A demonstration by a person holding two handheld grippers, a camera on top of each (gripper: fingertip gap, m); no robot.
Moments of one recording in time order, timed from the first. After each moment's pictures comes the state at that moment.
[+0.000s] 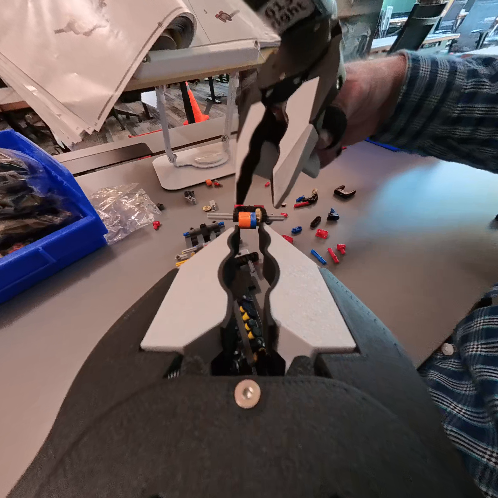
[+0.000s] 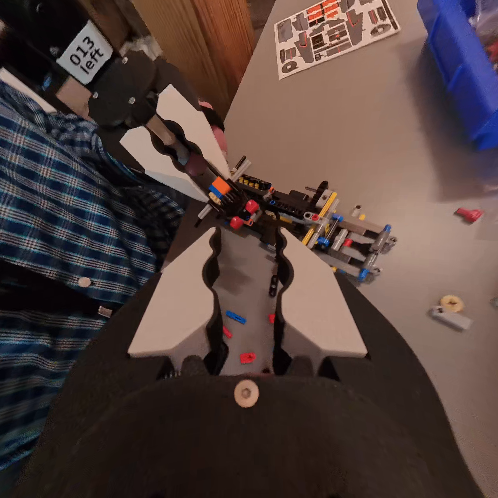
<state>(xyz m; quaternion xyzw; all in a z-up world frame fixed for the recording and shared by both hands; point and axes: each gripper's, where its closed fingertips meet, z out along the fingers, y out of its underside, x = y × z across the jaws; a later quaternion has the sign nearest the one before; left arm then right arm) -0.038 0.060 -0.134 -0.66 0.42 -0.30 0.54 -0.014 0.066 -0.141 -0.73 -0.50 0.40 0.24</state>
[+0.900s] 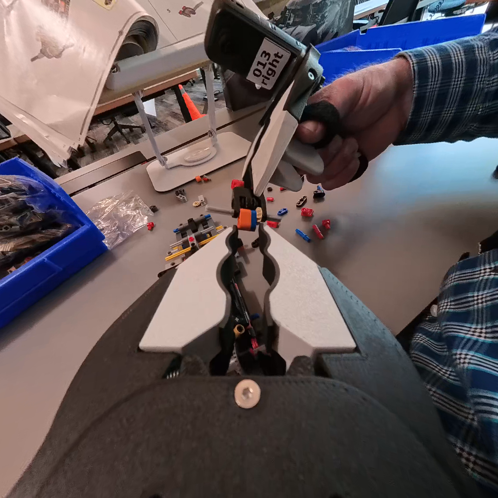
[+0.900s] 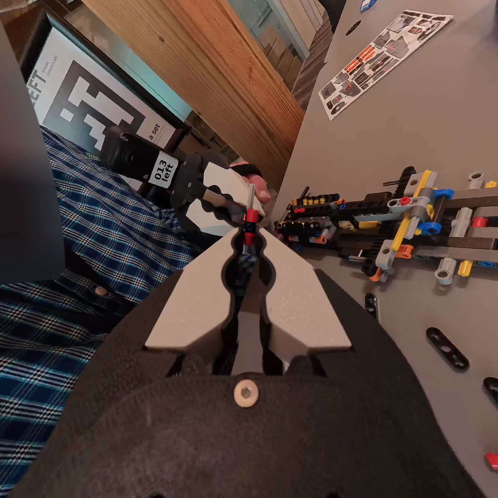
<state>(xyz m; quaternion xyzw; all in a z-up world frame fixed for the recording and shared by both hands) -0.039 0.030 -0.143 -0.63 0.48 -0.26 0.55 -0.031 0.027 -0.128 -0.69 -0.32 0.61 0.22</state>
